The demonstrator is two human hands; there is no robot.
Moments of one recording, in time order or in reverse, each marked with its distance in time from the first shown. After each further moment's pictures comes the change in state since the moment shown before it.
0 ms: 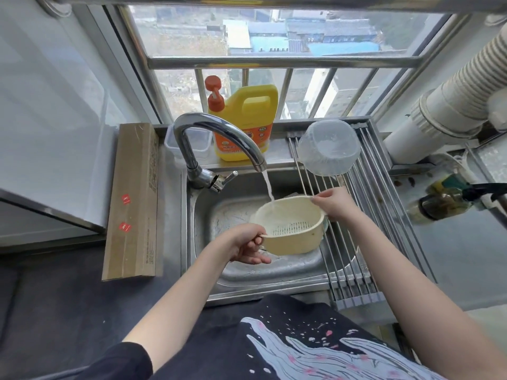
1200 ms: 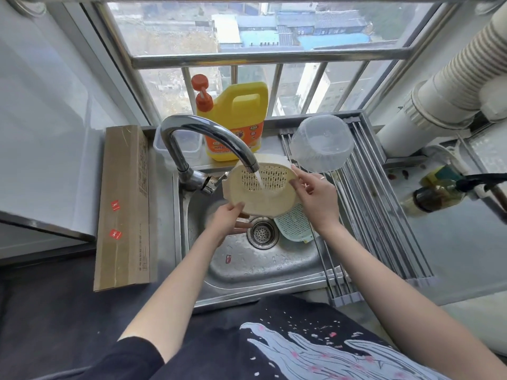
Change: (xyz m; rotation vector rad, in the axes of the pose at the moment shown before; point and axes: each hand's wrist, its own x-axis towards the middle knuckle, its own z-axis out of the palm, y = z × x) left_hand 0.060 0.000 -0.037 -0.230 0.251 0.428; right_hand -0.013 -0.010 0.034 0.028 0.454 -0.618
